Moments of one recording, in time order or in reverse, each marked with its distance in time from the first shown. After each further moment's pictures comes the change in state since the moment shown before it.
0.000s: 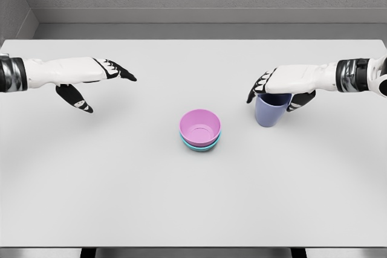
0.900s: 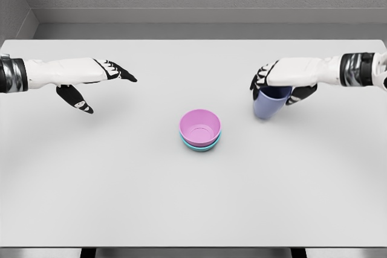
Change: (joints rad) left arm 0.002 -0.001 -0.002 0.000 0.000 0.000 0.000; right arm 0.000 0.002 -0.046 0.001 -0.012 -0.003 0.000
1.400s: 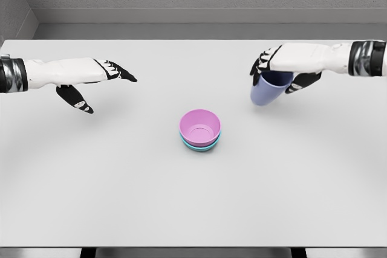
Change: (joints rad) left arm 0.000 0.000 0.000 0.000 0.000 0.000 0.000; right arm 0.005 -0.001 -0.070 -0.007 -0.067 0.001 0.001
